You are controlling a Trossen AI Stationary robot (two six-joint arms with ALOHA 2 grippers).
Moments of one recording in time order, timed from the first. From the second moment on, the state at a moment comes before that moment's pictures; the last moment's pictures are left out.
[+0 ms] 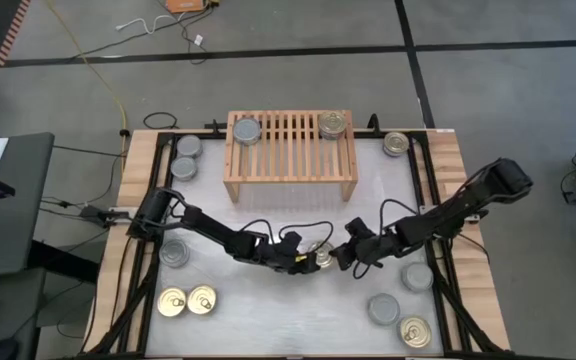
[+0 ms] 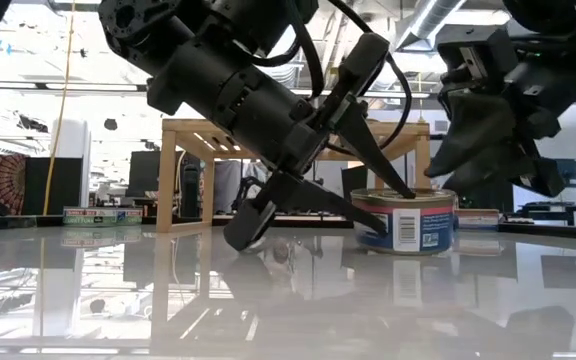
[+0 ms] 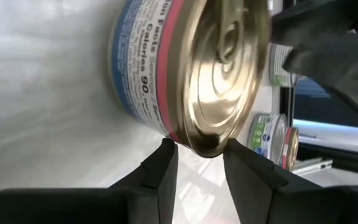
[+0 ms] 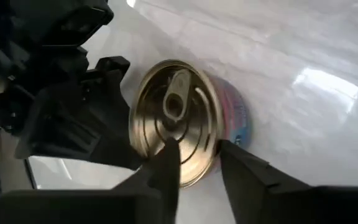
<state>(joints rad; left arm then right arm) -0.25 2.07 1.16 0.38 -0.15 -1.55 0.42 1.37 0.56 0.02 0.35 1.31</state>
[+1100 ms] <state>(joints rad) -0.23 2.07 1.16 0.40 -0.13 -1.52 0.40 1.49 0.56 0.05 0.37 1.36</state>
